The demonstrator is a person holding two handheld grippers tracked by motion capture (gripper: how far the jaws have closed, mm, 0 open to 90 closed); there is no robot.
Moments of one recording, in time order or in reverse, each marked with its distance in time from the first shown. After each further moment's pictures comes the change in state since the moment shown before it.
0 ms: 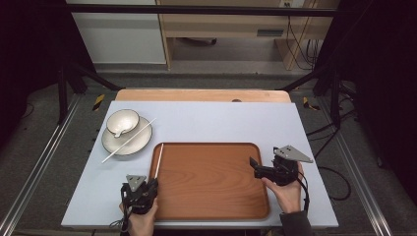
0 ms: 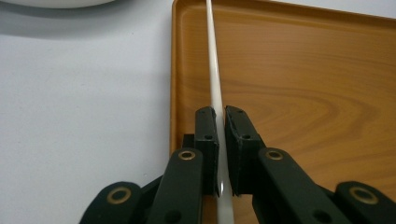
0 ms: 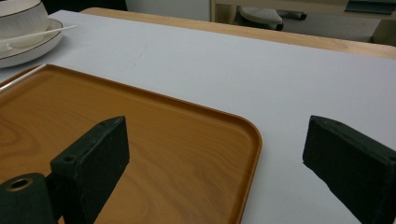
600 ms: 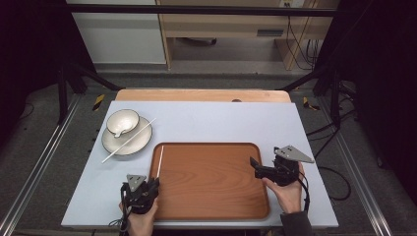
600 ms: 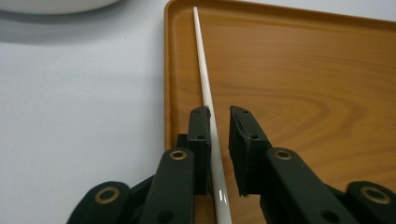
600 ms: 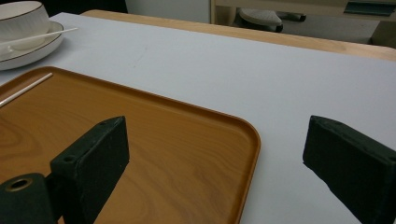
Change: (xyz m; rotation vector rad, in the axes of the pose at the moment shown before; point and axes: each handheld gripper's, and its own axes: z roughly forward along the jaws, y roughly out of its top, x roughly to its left) left arm 0.003 0.003 -0.004 -0.022 -0.031 0.024; right arm -0.001 0.001 -0.002 -0.009 -0.001 0.005
